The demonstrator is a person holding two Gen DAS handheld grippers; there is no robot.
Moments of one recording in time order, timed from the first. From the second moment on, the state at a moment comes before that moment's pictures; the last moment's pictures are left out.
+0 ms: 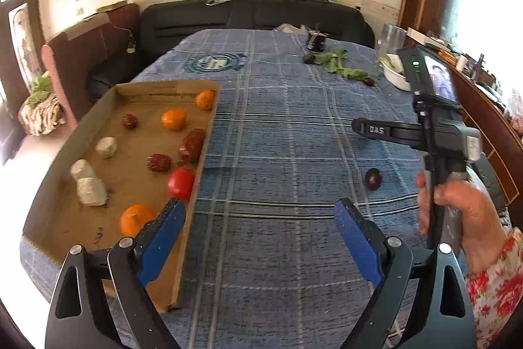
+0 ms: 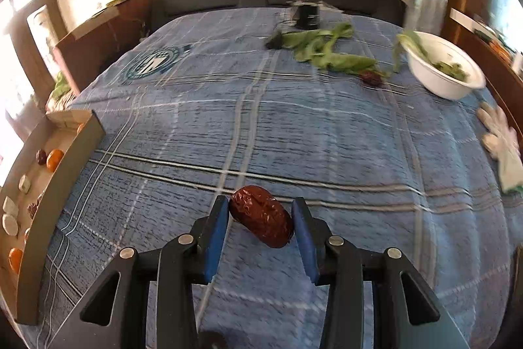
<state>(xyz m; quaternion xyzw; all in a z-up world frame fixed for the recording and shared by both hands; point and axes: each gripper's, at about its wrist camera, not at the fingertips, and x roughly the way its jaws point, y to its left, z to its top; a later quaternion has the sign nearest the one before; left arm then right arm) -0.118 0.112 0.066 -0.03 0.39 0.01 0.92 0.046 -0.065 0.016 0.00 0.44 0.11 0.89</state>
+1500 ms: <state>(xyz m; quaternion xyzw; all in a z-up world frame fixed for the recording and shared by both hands) -0.026 0.026 0.006 -0.06 0.42 -0.17 0.89 -0.019 -0.151 0.014 0.09 0.39 0.04 0.91</state>
